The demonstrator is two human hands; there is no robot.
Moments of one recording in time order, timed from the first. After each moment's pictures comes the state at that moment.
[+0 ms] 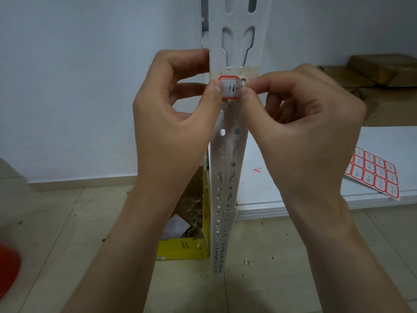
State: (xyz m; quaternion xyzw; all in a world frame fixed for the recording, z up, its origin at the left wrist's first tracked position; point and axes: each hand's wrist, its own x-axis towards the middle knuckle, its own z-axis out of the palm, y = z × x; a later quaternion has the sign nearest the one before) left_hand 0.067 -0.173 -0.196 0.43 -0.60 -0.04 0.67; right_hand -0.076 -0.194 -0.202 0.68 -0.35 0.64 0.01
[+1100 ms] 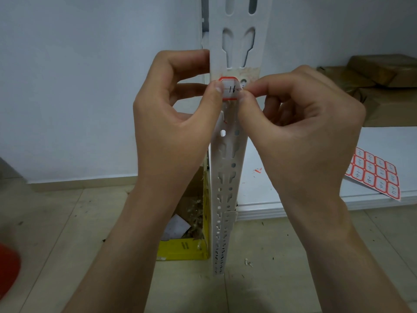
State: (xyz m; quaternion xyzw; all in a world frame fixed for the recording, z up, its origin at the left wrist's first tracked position) left_hand 0.066 -0.174 -0.195 0.43 -0.60 -0.04 0.67; right_hand -0.075 -0.192 -0.203 0.69 -0.35 0.64 0.01
